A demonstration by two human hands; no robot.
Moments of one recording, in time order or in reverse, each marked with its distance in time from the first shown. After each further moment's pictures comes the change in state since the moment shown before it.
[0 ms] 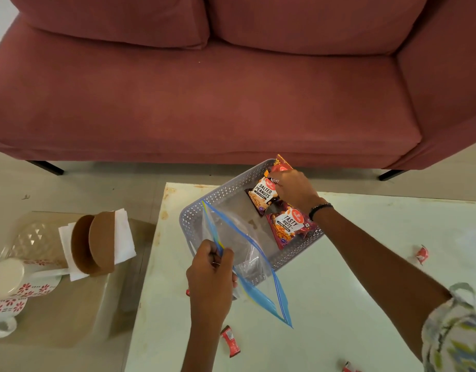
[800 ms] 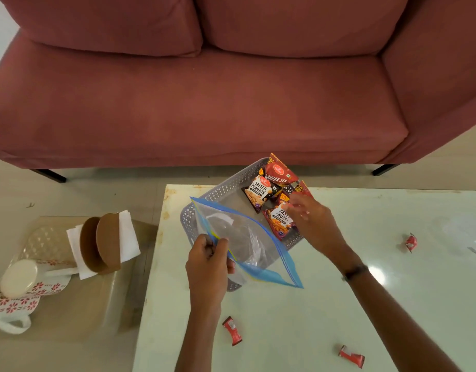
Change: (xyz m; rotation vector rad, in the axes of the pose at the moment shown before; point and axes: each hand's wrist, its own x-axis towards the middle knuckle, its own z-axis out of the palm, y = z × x) left_hand -0.008 0.014 -0.005 -0.105 0.017 -0.092; right_hand -0.131 -0.022 -0.028 0.574 0.143 0.318
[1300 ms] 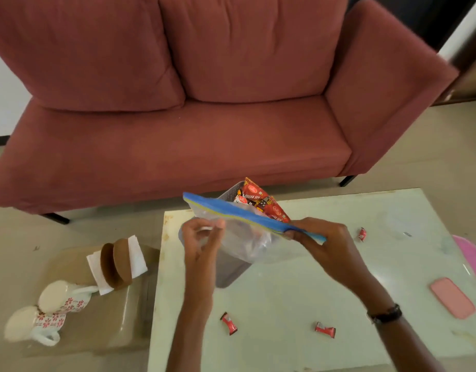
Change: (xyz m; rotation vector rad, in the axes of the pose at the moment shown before) left_hand -0.099 0.083 -0.035 -0.244 -0.217 0.314; right_hand -0.158 -0.096 -0.133 0.117 0.148 -0.353
